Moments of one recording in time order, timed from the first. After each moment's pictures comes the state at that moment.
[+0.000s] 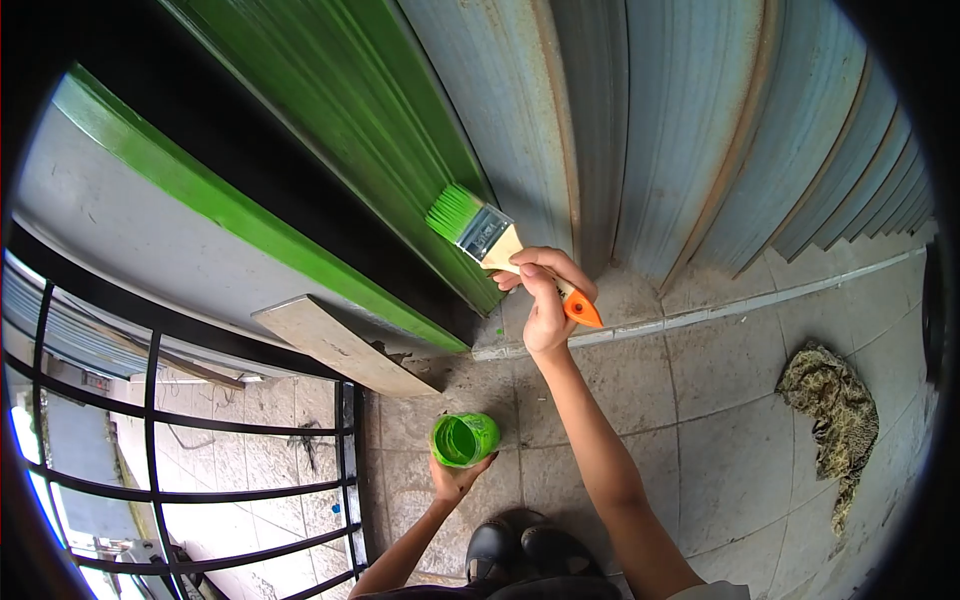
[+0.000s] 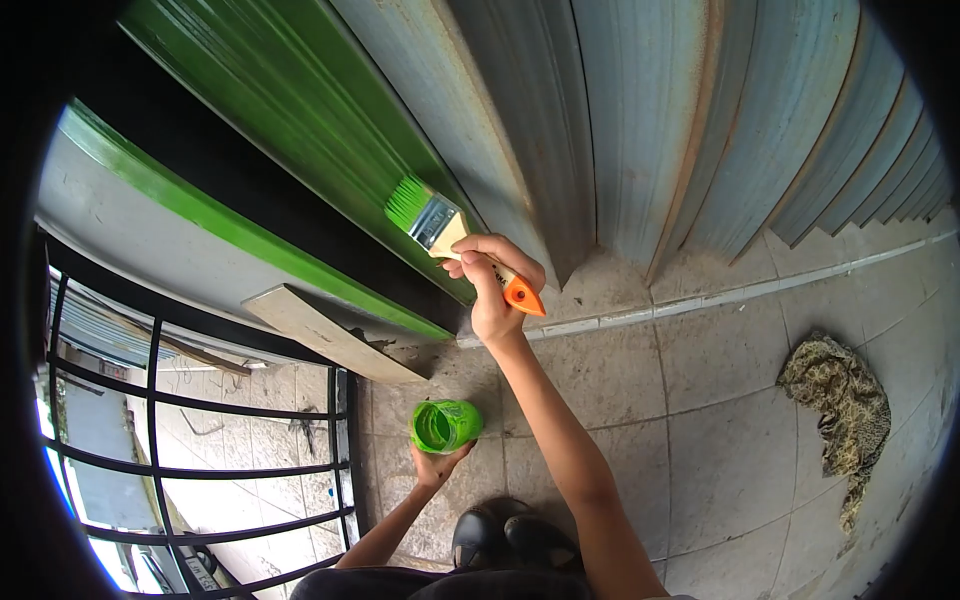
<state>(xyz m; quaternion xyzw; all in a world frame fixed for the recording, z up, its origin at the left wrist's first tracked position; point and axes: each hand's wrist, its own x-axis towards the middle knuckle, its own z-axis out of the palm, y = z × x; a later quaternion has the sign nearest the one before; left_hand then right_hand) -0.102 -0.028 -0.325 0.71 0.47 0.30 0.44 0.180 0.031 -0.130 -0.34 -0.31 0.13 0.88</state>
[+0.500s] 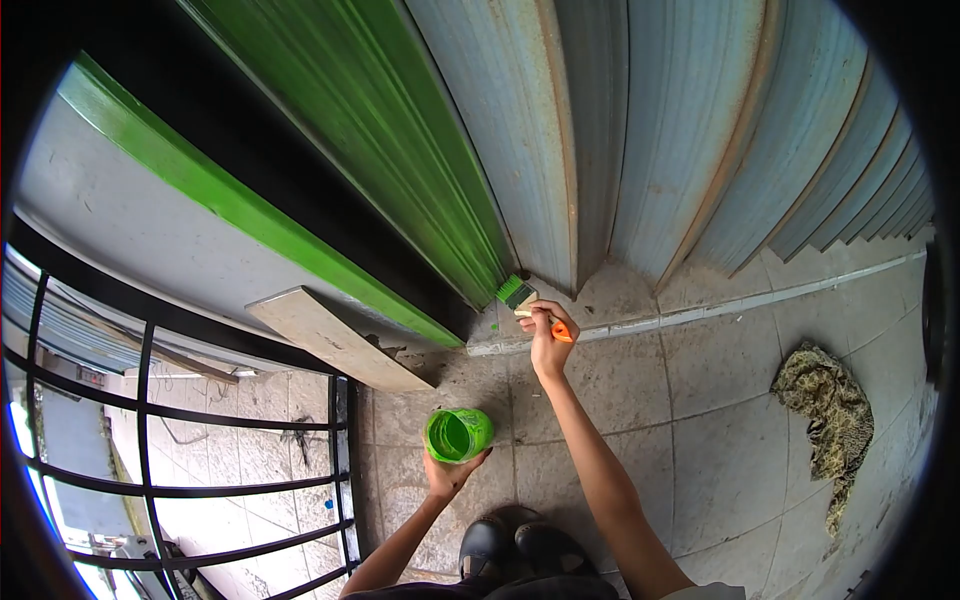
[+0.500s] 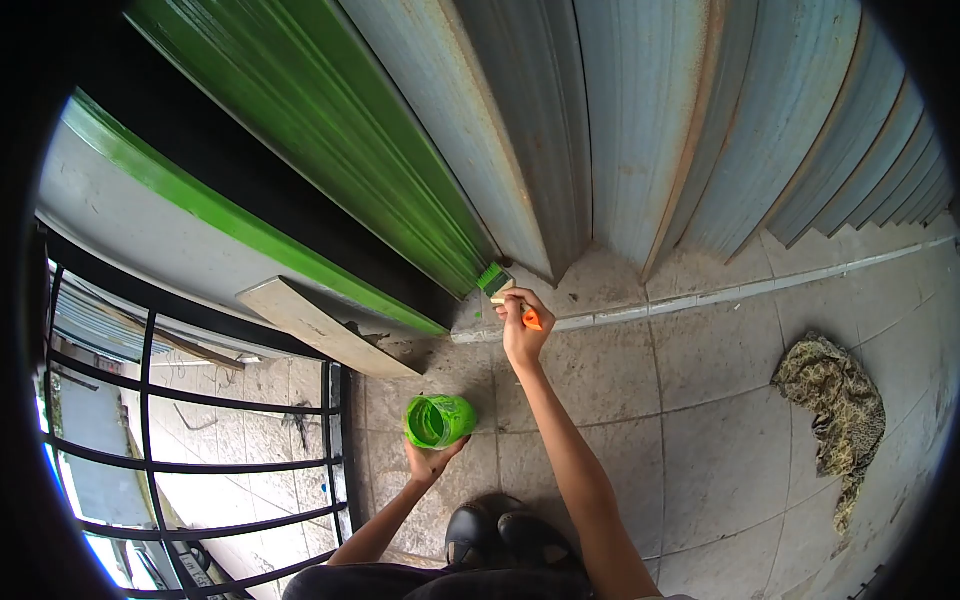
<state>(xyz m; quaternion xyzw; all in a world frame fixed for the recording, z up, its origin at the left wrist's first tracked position) -0.097 -0.030 -0.320 0.71 0.46 0.31 0.44 0.165 0.031 -0.288 -0.48 -0.15 0.20 0.84</state>
